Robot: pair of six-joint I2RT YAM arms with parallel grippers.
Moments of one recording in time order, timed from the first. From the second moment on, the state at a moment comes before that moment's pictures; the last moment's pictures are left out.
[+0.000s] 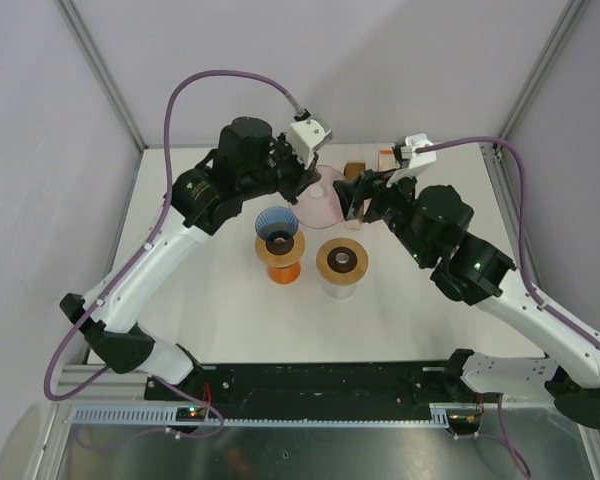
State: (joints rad) left arm -0.74 1.48 1.82 -0.70 0.14 0.21; right arm 0.91 1.06 1.30 -0.18 0.37 0.23
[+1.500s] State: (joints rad) left arm -0.75 1.51 1.79 -0.69 0.13 0.17; right arm 0.59 1.26 1.46 -0.80 0.07 0.23
